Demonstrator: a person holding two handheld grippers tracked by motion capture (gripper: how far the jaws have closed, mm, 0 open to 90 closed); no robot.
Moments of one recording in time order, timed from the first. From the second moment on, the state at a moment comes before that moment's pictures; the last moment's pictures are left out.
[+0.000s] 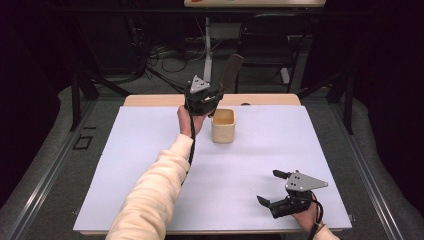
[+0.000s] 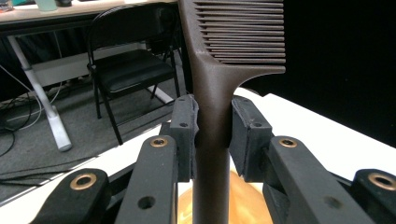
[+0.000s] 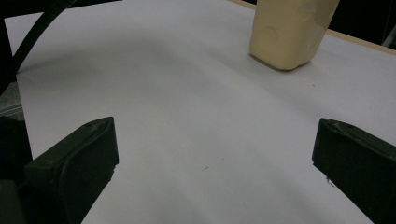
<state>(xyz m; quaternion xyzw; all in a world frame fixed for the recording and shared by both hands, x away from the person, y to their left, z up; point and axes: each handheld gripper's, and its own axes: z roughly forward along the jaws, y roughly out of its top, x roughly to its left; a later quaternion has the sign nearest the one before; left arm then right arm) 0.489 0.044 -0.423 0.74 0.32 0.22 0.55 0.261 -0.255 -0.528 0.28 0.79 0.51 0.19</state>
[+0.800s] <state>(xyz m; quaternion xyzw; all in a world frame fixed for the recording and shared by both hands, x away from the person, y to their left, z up) 0.496 0.036 -0.429 0.73 0.32 0.23 0.55 0.261 -0.255 -0.528 0.28 0.79 0.51 0.18</state>
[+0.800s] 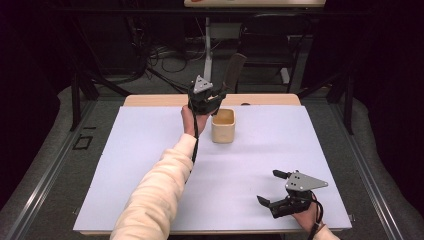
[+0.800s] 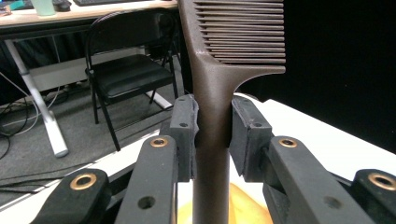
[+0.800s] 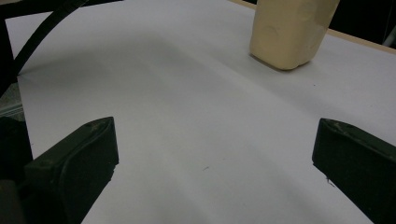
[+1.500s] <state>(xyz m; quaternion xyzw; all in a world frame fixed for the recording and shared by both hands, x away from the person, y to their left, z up) 0.501 0.029 -0.440 0.73 0.32 0.22 0.56 0.262 -0.255 -0.528 0.28 0.79 0.51 0.19</state>
